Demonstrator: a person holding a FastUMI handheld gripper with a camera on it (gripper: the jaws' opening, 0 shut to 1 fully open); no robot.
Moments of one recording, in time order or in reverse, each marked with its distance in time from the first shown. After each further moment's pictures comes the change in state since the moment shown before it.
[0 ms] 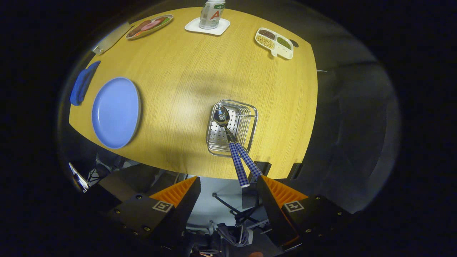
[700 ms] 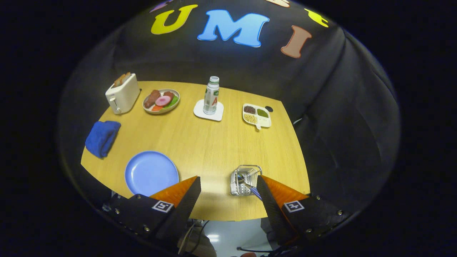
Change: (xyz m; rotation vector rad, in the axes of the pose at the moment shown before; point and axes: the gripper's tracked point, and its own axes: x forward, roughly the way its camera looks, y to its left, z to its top) arm -0.104 0.064 0.059 0.201 -0.782 -0.008
